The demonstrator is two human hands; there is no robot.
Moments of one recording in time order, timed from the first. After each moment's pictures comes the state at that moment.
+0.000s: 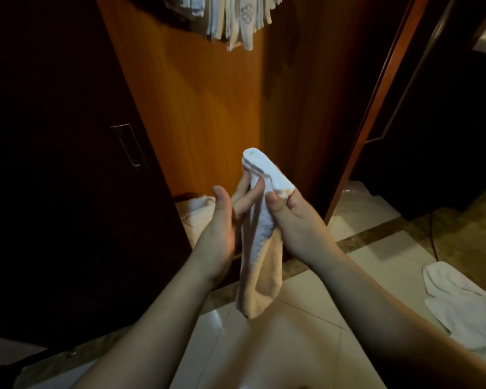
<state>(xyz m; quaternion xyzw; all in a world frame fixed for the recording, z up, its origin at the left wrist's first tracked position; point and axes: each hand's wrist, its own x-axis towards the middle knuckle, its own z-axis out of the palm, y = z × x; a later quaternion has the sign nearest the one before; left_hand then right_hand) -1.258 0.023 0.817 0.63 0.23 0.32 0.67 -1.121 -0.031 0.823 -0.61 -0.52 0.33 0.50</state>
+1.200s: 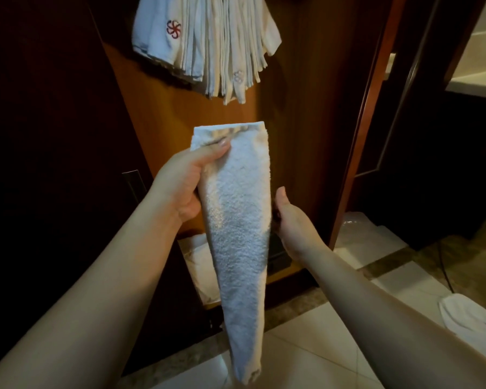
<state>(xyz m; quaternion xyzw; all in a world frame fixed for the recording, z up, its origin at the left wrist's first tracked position) -1.247 0.073 0.945 0.53 0.30 0.39 0.69 -1.081 0.009 0.821 -0.56 -0.42 0.43 0.57</state>
